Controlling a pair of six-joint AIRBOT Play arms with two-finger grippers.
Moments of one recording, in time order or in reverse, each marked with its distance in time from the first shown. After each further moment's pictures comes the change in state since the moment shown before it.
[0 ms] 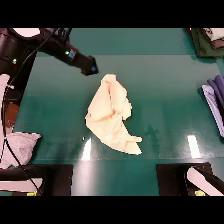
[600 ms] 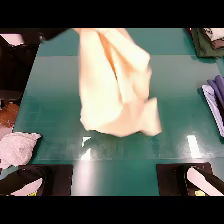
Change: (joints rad) left arm -0.014 0.333 0.024 -0.467 0.217 0.184; right arm 0.000 0.000 -0.001 0.001 -0.069 0.000
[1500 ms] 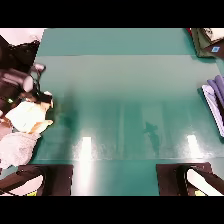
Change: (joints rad) left arm 0.204 -0.021 -0.706 1.145 -0.038 -0.483; right arm 0.117 0.000 -0.188 -0.003 0.037 0.001
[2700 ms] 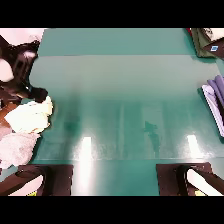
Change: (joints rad) left arm 0.000 0.084 0.024 -0.089 -0.150 0.052; right arm 0.029 0.000 -0.040 0.000 -0.020 0.008
